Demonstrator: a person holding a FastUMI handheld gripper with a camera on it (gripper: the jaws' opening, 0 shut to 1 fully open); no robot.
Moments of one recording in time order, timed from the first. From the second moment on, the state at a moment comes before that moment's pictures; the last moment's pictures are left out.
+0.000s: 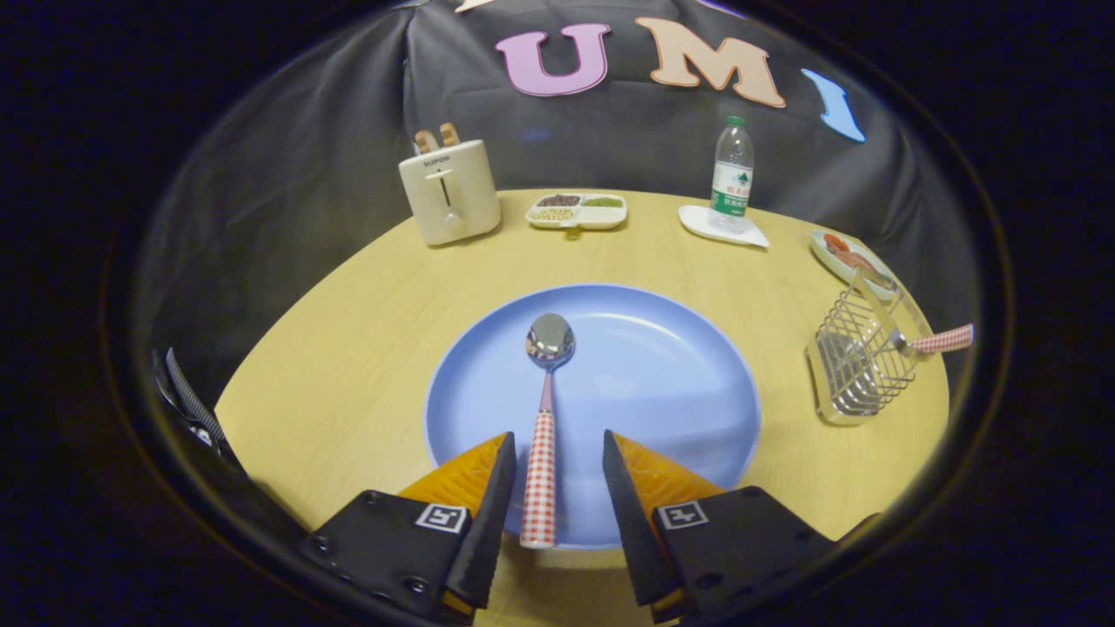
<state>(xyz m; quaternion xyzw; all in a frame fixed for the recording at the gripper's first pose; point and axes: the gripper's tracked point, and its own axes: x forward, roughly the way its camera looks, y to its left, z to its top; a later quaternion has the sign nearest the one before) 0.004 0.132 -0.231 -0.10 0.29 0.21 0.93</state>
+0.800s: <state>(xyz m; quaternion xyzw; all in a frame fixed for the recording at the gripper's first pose) 0.013 0.094 -0.181 -0.11 0.28 0.19 0.94</state>
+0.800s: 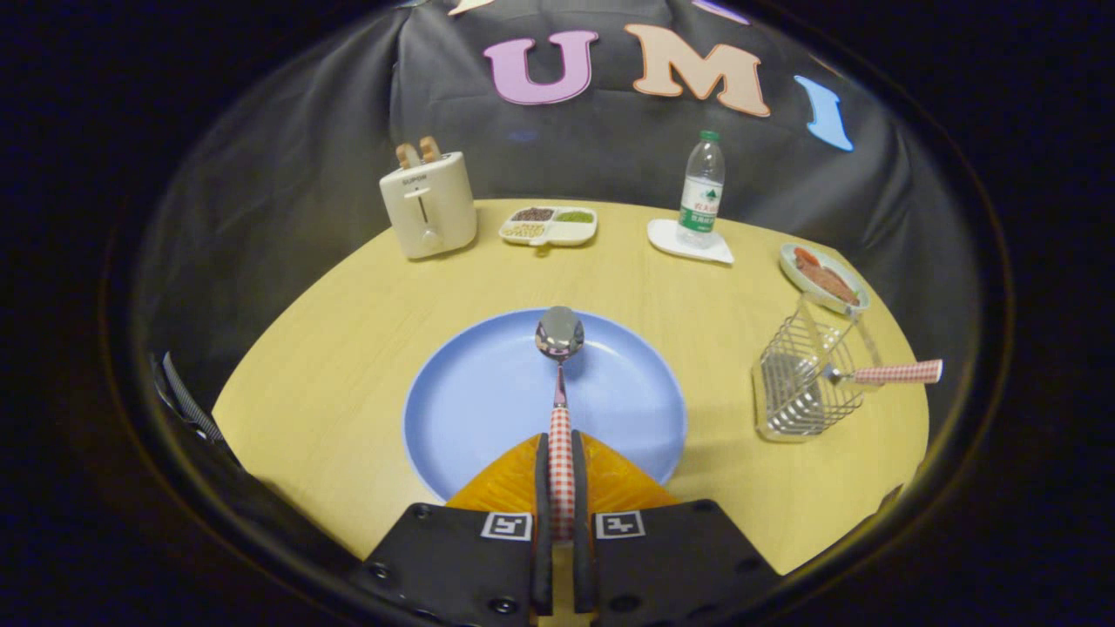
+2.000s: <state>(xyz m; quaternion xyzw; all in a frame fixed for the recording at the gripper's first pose) 0.035 -0.085 -0.055 -0.06 0.46 0.09 0.88</state>
